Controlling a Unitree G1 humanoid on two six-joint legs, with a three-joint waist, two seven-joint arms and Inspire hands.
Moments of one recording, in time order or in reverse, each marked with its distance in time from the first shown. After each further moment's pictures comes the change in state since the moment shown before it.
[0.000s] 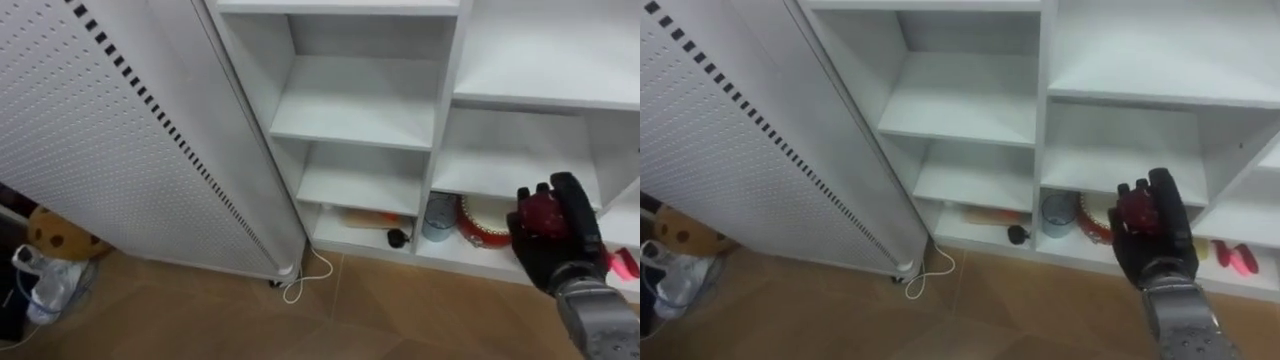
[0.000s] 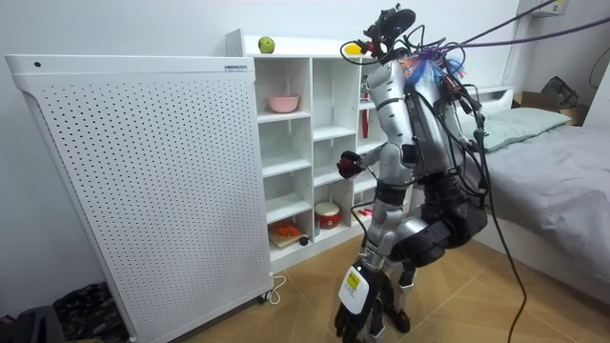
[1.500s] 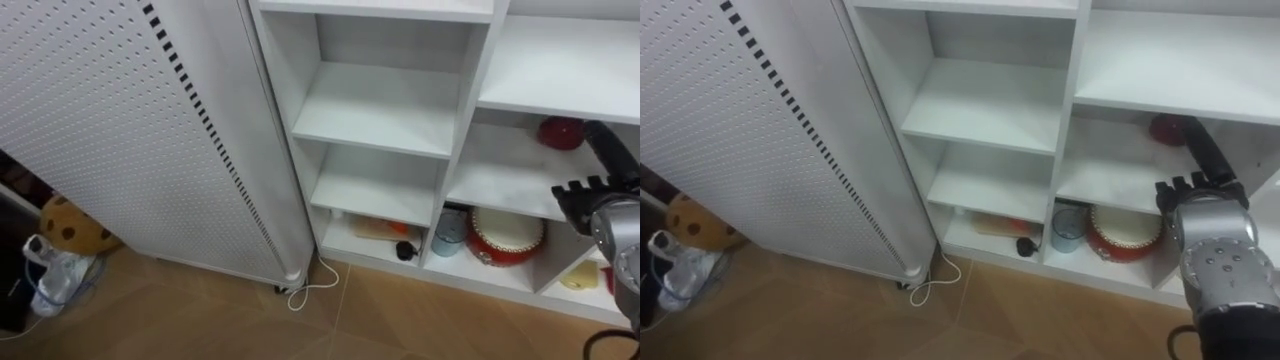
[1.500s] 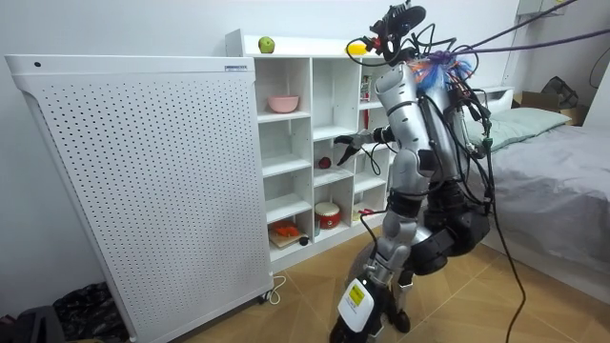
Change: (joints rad) left arm 0.140 0.096 -0.026 -0.097 0.012 -0.024 0.092; right arm -0.175 -0.090 0.000 -0.085 -0.077 -0.060 -0.466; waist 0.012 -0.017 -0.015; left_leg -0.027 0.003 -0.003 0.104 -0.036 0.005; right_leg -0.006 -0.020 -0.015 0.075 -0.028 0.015
